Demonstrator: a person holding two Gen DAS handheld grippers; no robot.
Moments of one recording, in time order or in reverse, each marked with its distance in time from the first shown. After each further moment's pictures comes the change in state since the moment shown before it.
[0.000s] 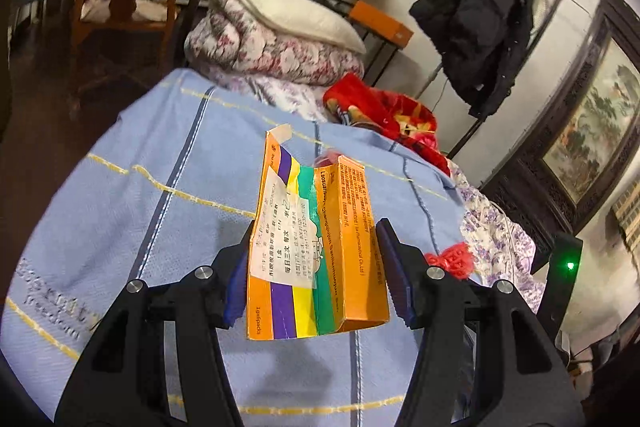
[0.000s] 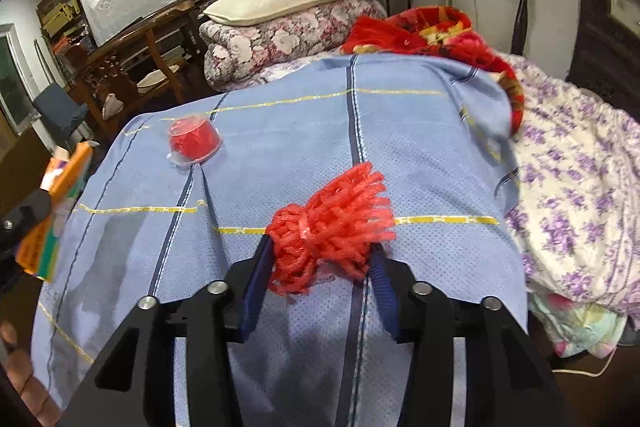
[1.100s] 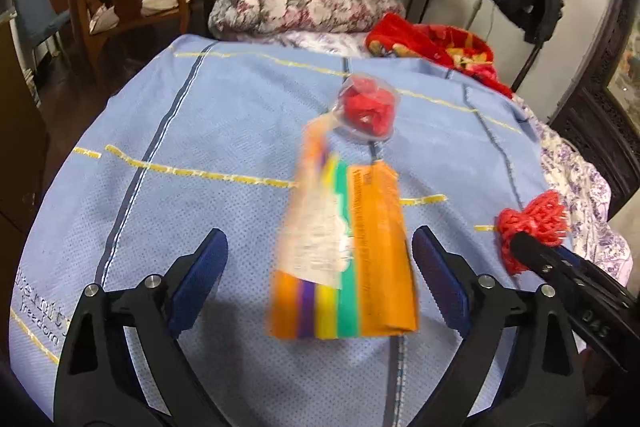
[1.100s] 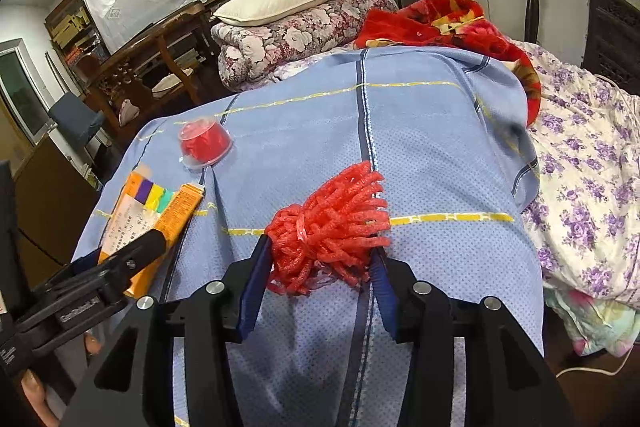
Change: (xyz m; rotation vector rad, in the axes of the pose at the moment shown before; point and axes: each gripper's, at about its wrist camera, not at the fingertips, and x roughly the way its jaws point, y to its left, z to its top) left arm 0.080 -0.023 -0.023 0.151 0.160 0.258; right arm 0.010 -0.007 0.004 0.032 0.032 0.091
